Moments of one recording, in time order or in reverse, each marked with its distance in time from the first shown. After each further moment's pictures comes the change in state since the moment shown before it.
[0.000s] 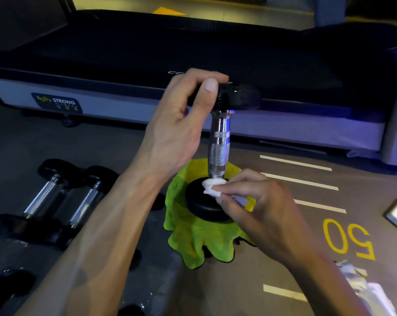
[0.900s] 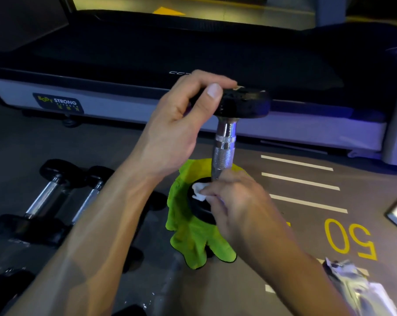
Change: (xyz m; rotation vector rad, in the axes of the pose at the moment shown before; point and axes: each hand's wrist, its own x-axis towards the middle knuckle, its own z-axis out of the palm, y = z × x) left_hand 0.001 0.001 -0.013 -0.142 -0.170 0.027; right_hand 0.009 -0.019 0.032 -0.383 0.054 -0.140
